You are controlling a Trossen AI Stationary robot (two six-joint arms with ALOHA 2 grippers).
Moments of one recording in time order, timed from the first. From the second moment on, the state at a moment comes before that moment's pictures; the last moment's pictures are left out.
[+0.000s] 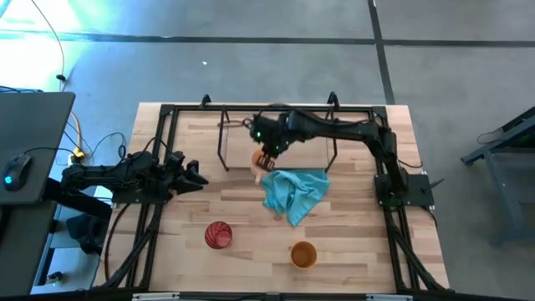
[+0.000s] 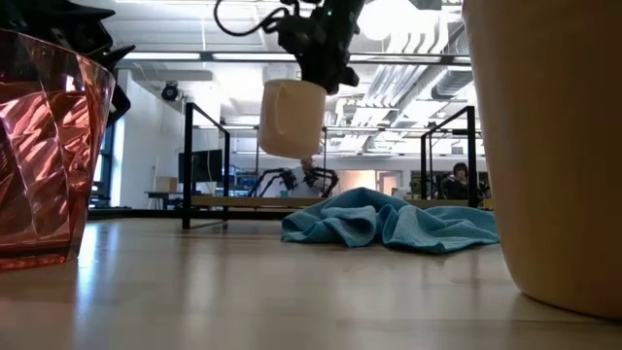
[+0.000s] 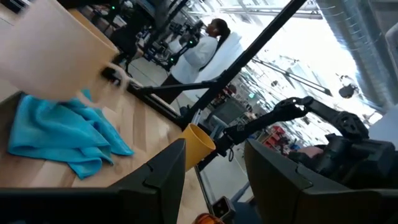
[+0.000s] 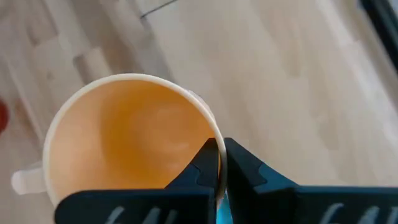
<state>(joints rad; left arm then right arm) 0.14 0.02 0.02 0.10 0.29 -0.77 -0.16 2.07 2.06 -1.14 0.07 0.26</state>
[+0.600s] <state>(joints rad) 0.14 0.02 0.02 0.10 0.18 -0.76 -0.28 2.09 2.06 -1.00 0.00 0.17</state>
